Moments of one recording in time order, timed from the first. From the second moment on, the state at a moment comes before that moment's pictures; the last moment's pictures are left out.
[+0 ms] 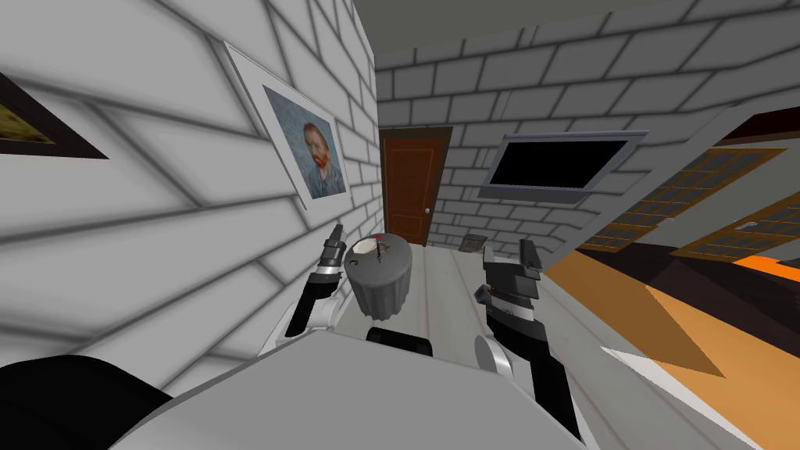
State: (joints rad) left arm 0.45 0.01 0.05 -2.21 -0.10 -0.41 -0.16; right arm 0.54 -0.01 0.03 -2.35 -0.09 -0.45 0.03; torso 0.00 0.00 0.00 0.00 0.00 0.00
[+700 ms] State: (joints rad) left arm 0.42 0.15 0.07 -2.06 -0.14 -0.41 -0.22; right arm 0.54 -0.01 0.03 -2.35 -0.09 -0.45 0.03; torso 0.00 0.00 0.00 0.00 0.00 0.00
